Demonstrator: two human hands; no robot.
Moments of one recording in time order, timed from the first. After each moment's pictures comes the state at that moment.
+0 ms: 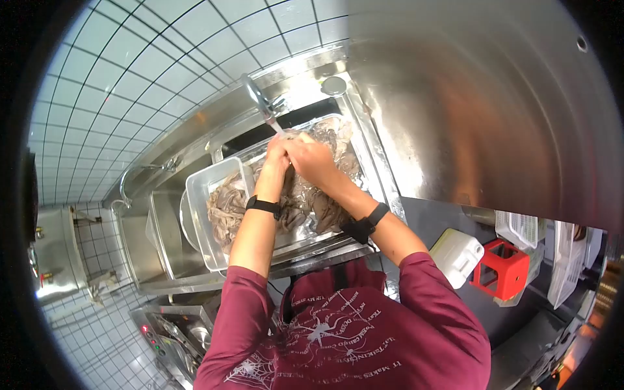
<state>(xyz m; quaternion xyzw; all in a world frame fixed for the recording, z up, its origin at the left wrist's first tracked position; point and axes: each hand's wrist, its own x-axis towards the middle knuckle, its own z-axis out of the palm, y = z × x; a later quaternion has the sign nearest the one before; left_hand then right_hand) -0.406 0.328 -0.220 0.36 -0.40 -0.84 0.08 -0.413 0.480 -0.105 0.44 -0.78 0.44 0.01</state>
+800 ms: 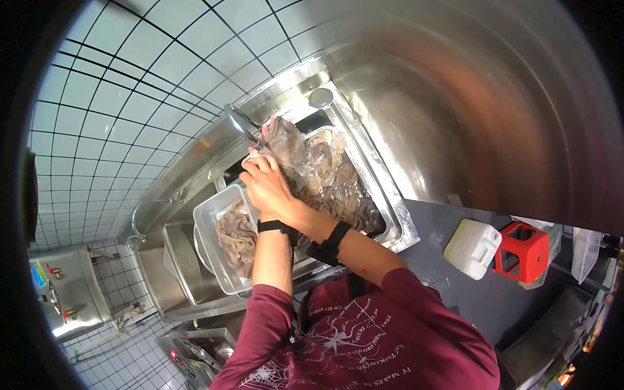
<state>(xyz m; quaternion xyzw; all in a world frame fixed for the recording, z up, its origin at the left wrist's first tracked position) -0.404 0.352 -0.142 -0.01 -0.19 -0.97 0.15 -0.379 0.411 -0.089 0.41 -0.78 0.46 0.10</state>
